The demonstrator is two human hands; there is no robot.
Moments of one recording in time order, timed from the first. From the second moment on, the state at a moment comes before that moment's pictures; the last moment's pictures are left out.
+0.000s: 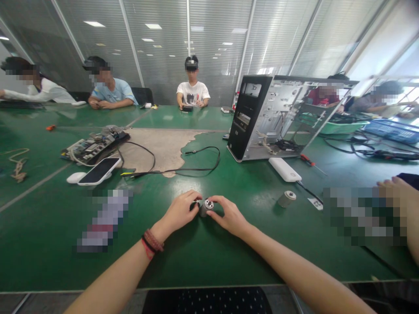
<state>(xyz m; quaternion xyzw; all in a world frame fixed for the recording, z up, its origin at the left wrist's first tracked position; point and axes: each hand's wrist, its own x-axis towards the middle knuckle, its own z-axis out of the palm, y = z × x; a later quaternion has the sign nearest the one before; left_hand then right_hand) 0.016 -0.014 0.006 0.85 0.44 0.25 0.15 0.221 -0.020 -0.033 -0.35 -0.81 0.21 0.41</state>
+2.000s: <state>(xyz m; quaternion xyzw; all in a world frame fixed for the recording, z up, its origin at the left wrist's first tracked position) 0.032 -0.023 0.010 0.77 0.37 0.32 0.41 0.225 -0.027 -0.019 -0.38 -0.77 0.23 0.45</state>
